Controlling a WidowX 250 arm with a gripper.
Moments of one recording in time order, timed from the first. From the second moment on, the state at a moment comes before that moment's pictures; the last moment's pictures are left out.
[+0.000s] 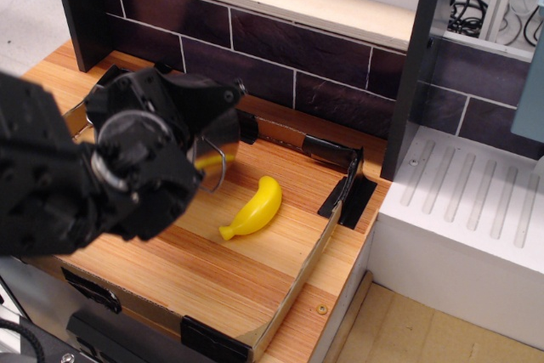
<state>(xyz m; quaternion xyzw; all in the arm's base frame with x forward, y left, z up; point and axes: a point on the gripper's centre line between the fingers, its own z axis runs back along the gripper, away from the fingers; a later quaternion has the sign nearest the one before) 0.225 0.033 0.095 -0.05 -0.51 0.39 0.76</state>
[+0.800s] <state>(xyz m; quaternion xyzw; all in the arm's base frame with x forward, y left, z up) 0.191 0.021 0.080 -0.06 -0.39 0.45 0.80</state>
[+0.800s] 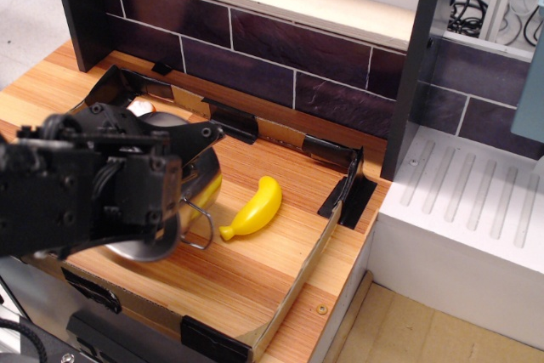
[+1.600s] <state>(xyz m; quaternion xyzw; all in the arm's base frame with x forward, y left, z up) 0.175 0.022 0.137 -0.15 0.01 0.54 0.83</state>
